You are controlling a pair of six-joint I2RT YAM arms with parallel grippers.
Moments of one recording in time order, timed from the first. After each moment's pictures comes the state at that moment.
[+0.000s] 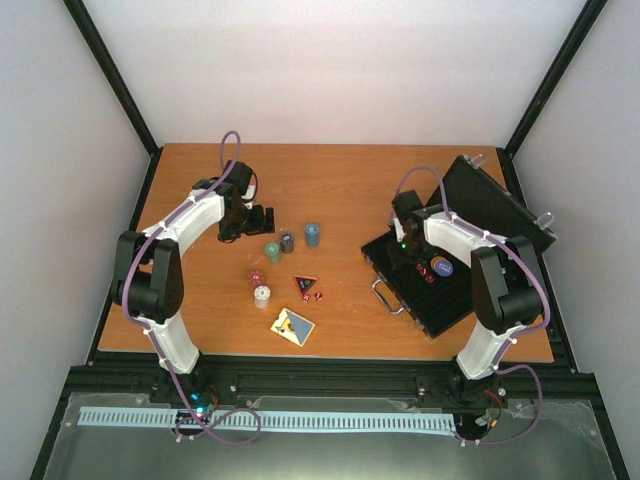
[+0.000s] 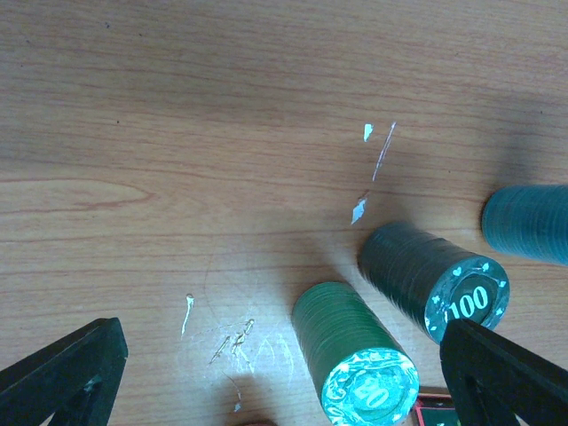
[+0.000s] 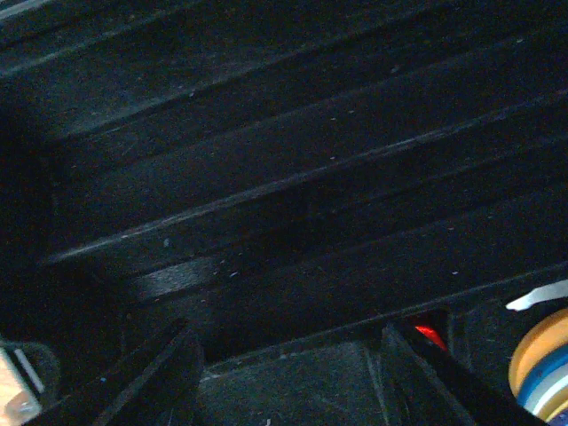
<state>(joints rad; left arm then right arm) -0.25 1.78 1.35 -0.82 0.12 -0.38 0.33 1.74 1.11 -0.76 0.02 0.06</state>
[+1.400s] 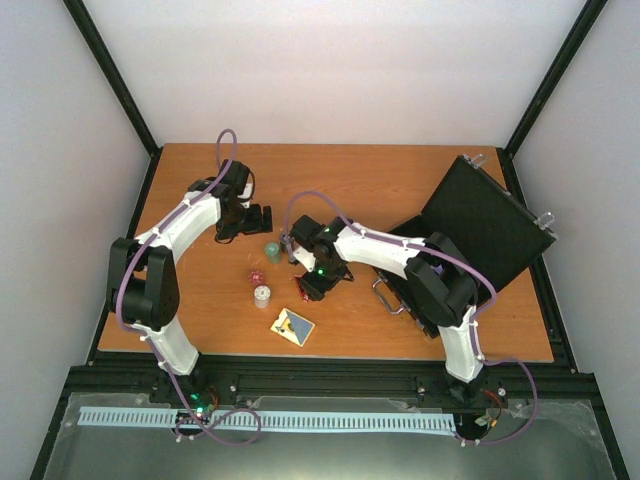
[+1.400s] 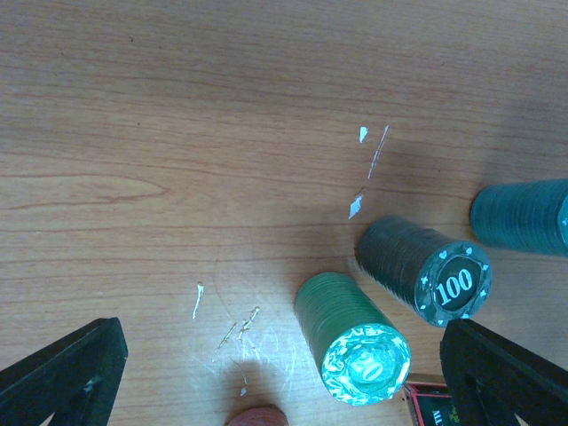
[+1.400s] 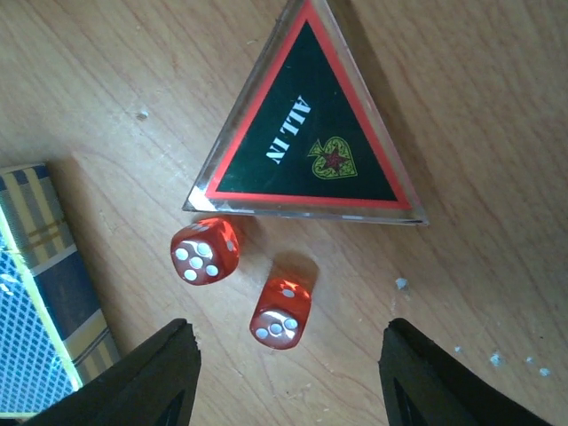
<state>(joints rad) -0.25 1.72 1.33 -0.83 0.10 -0.38 0.88 2.02 1.50 -0.93 -0.17 -0.02</state>
